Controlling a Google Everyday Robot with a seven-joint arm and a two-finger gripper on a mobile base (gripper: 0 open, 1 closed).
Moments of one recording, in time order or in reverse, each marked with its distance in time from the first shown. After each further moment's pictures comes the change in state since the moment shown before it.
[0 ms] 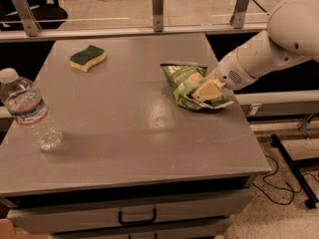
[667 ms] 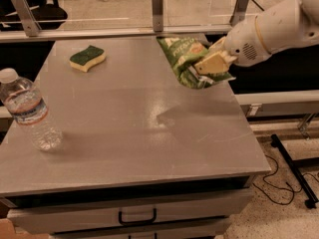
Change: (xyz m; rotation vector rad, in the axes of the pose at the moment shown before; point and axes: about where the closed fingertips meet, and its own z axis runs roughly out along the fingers) arm -0.062 0.012 -0.064 -0.005 -0.192 -0.118
